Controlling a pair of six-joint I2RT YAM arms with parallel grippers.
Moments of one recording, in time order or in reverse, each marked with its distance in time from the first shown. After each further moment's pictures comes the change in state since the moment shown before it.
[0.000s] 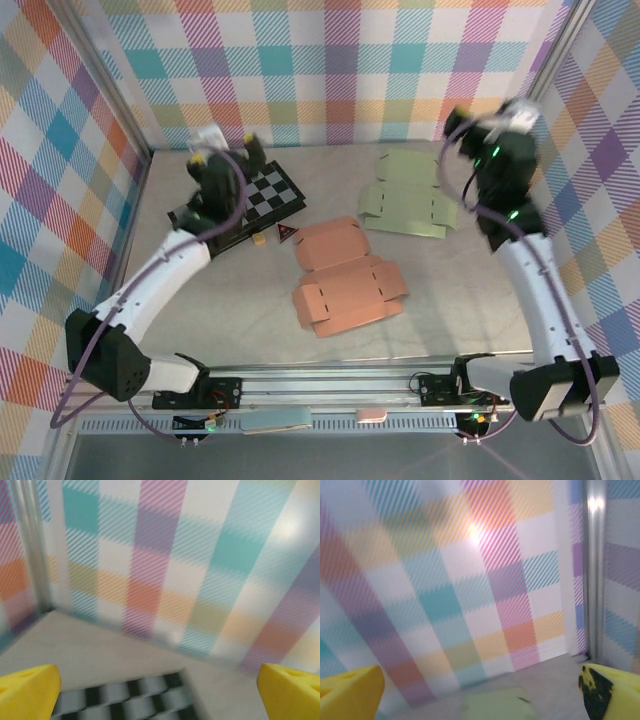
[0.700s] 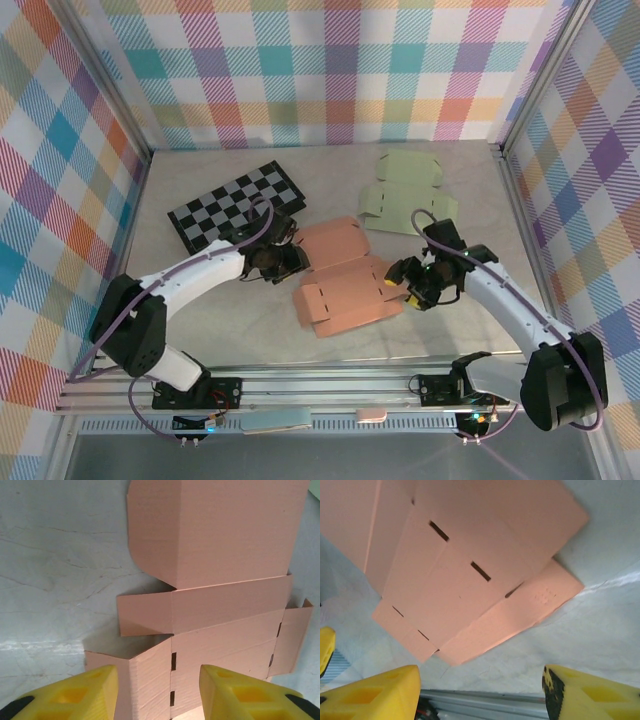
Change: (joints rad) left arm -0.180 0.156 -0.286 -0.527 0.772 -0.512; right arm 0.201 -0.076 -0.700 -0.587 -0.742 0.602
